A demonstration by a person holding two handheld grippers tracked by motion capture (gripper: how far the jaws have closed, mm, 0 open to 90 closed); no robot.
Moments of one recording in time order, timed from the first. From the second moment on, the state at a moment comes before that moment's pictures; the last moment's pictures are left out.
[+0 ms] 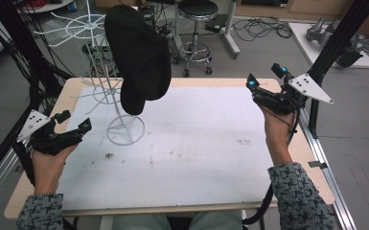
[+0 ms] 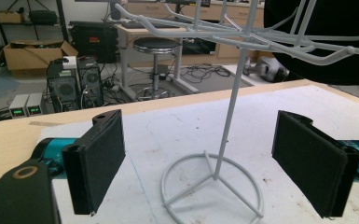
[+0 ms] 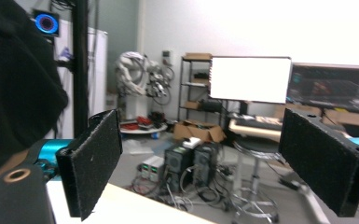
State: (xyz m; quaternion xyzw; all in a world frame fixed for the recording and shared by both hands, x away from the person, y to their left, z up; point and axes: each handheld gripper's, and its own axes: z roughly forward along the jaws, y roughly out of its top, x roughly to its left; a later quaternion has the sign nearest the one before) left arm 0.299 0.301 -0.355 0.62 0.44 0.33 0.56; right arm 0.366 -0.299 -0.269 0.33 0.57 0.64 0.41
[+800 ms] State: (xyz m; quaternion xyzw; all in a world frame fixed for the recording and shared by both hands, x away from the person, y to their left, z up) left arm 0.299 0.301 -0.365 0.62 0.44 0.34 0.55; right arm 0.321 -0.344 -0.354 0.40 0.58 0.58 0.42
